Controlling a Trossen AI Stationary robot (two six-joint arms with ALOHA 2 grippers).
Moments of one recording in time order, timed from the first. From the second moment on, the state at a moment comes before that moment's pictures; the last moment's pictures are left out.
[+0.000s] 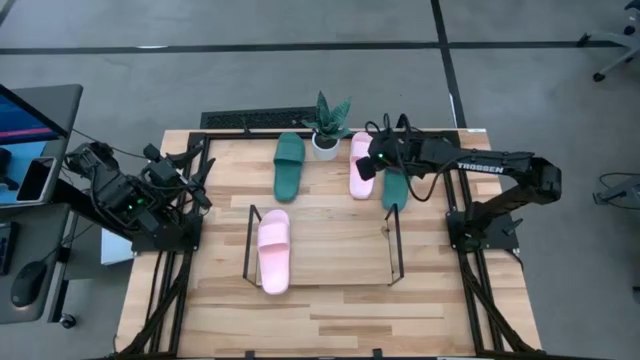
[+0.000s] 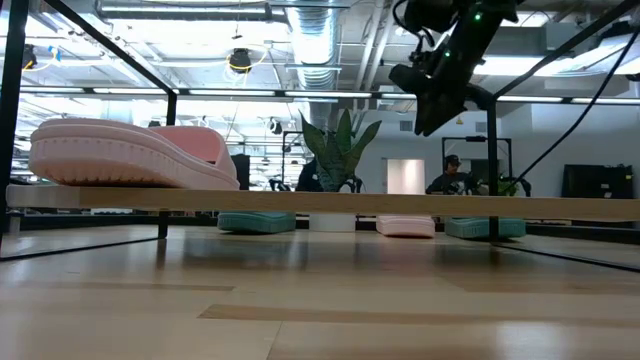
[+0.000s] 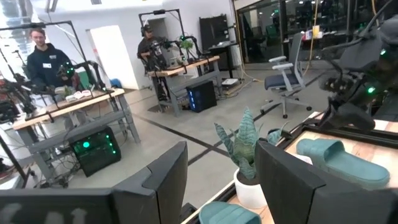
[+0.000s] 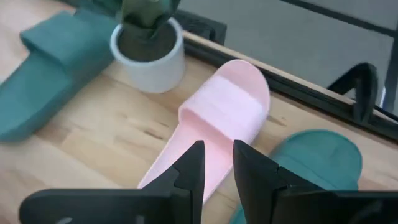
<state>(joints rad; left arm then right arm) -0.69 0.88 1.17 -1.57 -1.55 -1.12 -0.32 1.39 1.10 -0.68 0.45 0.57</state>
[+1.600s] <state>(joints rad) -0.69 0.82 1.17 -1.57 -1.56 -1.12 -0.37 1.39 0.95 -0.51 0.35 0.13</state>
